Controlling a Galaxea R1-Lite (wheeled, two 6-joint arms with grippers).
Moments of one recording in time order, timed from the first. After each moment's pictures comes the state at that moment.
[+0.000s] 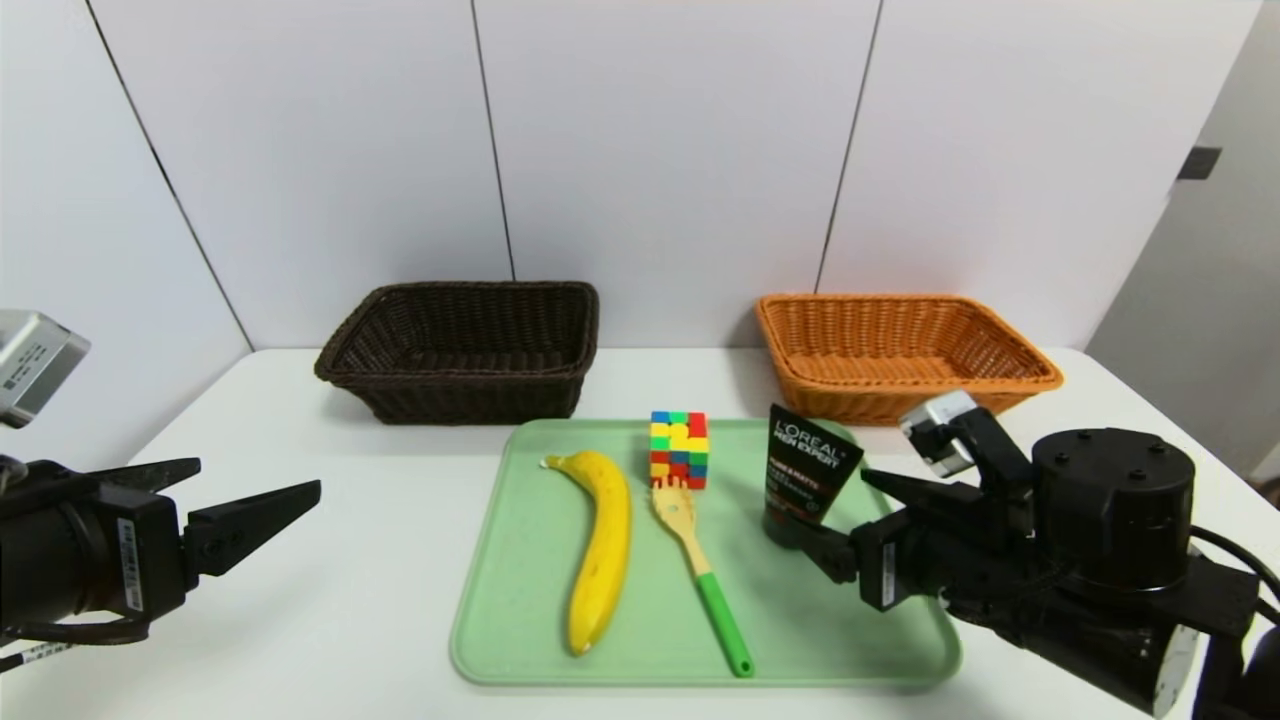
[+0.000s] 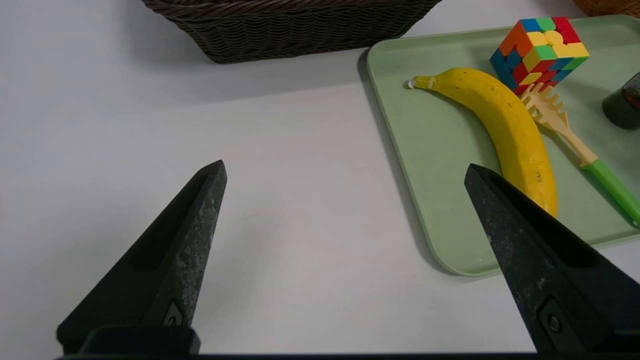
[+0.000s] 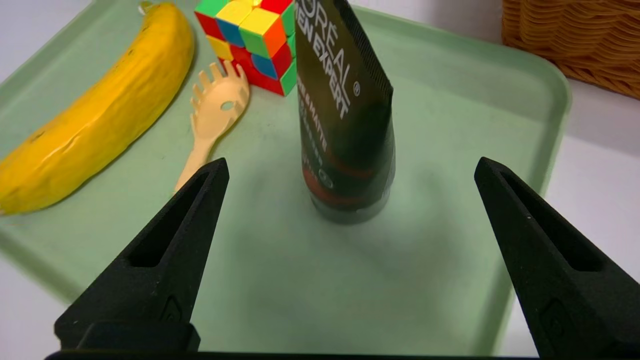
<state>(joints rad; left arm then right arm) -0.27 1.01 -0.62 -0.03 0.00 -0.10 0.58 1.66 -0.37 -0.94 -0.07 0.09</state>
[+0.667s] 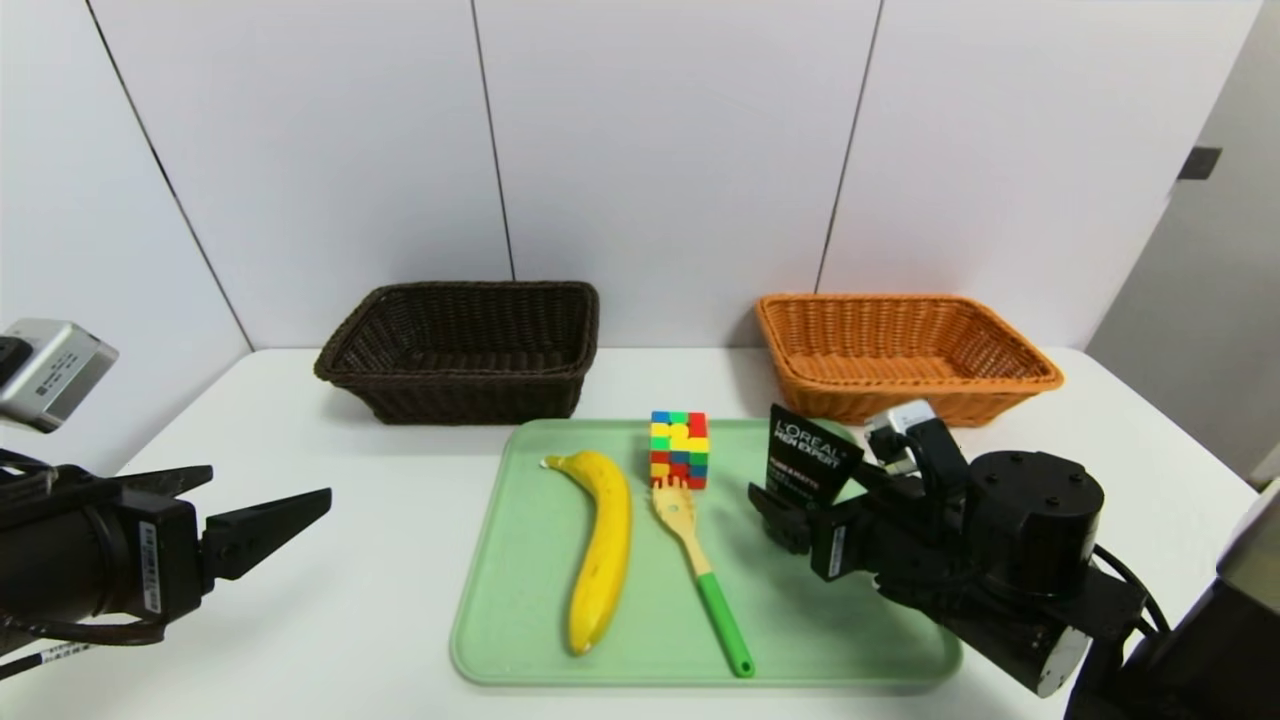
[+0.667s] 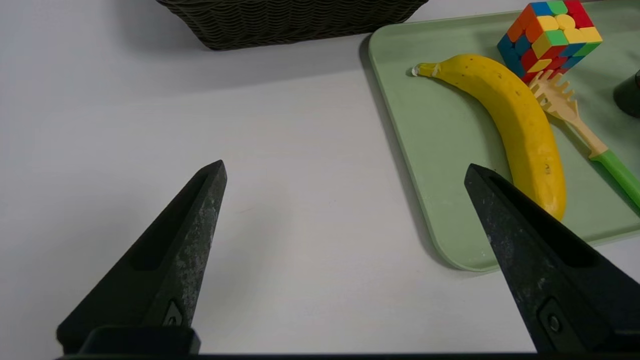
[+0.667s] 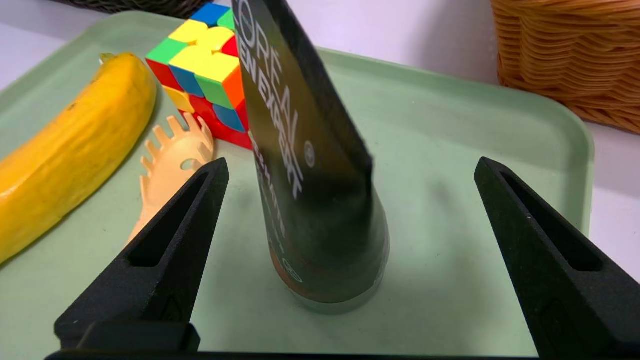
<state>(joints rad) -0.28 1.03 -0.62 -0.03 0.00 -0.10 0.57 1.94 -0.34 -1.38 -0.11 0.09</state>
